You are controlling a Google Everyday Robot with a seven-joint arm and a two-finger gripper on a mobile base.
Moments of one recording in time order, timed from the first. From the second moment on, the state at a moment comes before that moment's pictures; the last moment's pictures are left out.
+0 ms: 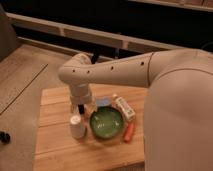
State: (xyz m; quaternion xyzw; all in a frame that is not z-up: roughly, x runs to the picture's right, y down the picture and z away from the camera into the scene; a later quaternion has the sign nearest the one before) arm -0.113 0.103 0.704 -0.26 0.22 0.62 0.70
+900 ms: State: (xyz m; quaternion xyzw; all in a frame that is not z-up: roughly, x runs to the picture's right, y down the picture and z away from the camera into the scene) arm -0.149 0.132 0.726 -0.30 0.20 0.54 0.76
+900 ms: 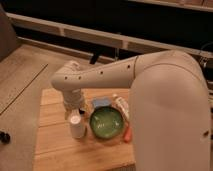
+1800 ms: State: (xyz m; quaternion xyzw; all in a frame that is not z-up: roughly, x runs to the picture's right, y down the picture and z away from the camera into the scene) arm -0.177 0.174 0.754 -0.36 0.22 0.49 0.76
